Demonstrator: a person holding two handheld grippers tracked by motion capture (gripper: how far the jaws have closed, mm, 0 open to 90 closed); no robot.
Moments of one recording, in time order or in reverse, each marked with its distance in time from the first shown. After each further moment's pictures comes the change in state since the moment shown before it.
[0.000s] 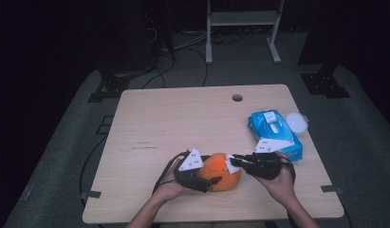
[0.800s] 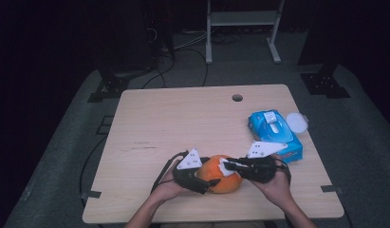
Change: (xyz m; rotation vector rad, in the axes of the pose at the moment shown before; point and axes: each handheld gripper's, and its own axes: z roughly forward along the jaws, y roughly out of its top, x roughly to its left) left arm 0.007 -0.006 -0.004 0.006 -0.064 -0.059; right arm 0.014 0.005 0.004 0.018 0.015 -0.075
